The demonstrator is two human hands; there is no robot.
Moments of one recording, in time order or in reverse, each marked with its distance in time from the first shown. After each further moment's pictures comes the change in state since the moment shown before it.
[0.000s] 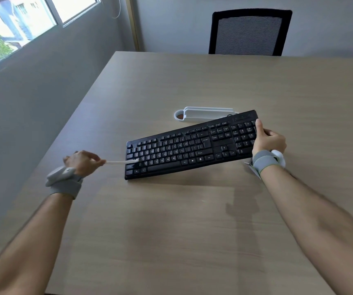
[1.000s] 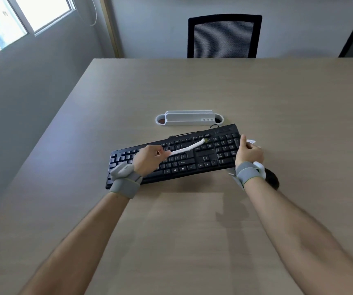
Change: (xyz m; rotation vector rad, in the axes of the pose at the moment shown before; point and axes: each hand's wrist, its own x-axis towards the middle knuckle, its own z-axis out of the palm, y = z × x) left_hand -0.054 0.189 0.018 -0.364 -0.219 0.421; right_hand 0.003 0.037 -0.005 -0.091 0.020 0.067
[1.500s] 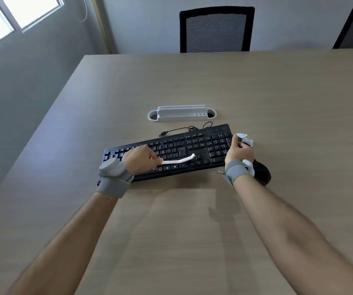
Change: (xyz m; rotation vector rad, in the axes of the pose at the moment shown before) left_hand -0.012 0.016 -0.004 0.343 -0.162 0.021; right_hand 0.000 0.015 0.002 0.096 -0.009 0.104
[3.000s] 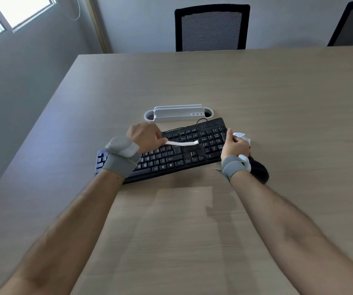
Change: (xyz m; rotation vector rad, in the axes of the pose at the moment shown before) left_hand 0.026 0.031 -0.038 0.175 0.215 0.144; right_hand 0.002 -0.013 0.005 -0.032 -0.016 -0.048
